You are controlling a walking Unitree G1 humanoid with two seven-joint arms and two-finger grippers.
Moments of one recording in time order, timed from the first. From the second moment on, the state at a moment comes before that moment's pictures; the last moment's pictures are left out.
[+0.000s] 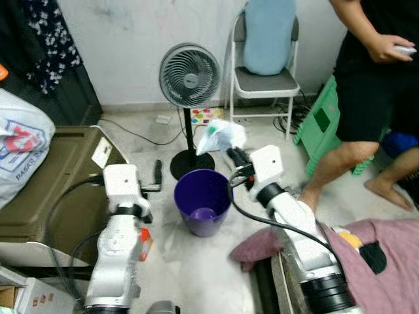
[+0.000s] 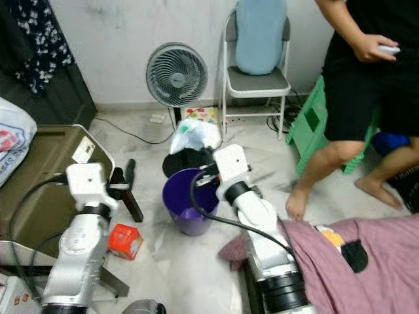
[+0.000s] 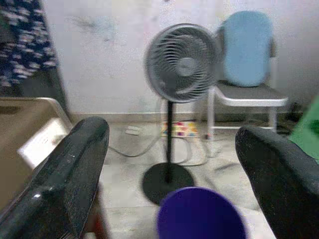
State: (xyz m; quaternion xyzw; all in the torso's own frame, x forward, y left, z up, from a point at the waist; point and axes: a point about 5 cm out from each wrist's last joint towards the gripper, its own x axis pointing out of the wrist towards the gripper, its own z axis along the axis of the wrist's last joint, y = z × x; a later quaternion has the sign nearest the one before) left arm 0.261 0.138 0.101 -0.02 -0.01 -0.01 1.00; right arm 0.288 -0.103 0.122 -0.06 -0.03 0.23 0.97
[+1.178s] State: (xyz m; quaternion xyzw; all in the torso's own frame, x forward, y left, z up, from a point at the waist) left arm 0.260 0.144 0.101 -0.01 -0.01 -0.02 1.00; right arm 0.289 -0.094 0.125 -0.04 -0.04 0.23 0.97
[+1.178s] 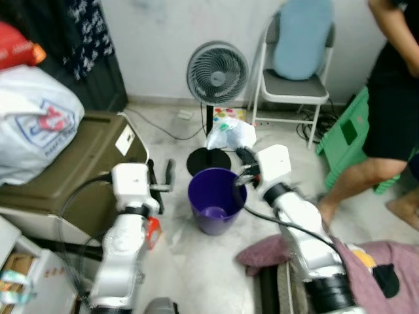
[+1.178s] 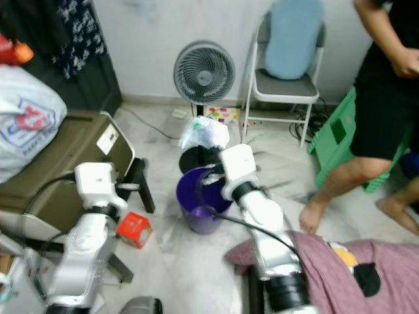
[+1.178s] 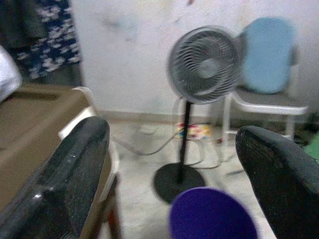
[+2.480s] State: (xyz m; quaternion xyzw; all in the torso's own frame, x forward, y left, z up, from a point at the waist) left arm 0.260 0.146 0.102 -0.02 -0.01 -0.02 1.00; right arm 0.289 -0.089 0.123 -0.05 -0.04 0.24 0.97
